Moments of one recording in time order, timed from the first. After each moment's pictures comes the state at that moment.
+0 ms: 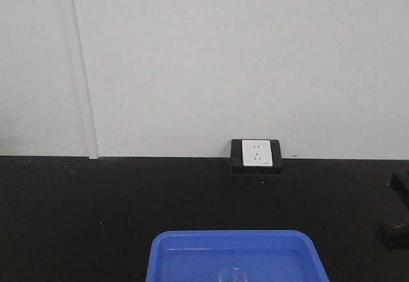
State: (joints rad) left arm -0.01 -0.02 0.03 0.06 0.37 0.02; right arm 0.08 0.95 -0.57 -0.12 -0.23 0.05
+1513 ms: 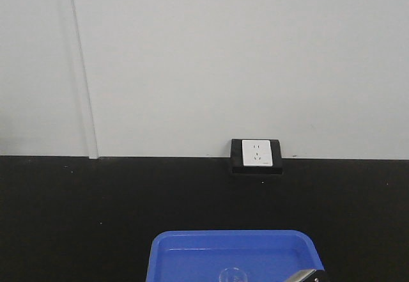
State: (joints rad) left arm -0.01 -0.02 0.03 0.06 0.37 0.02; right arm 0.37 1.83 -0.44 -0.29 -0.89 0.14
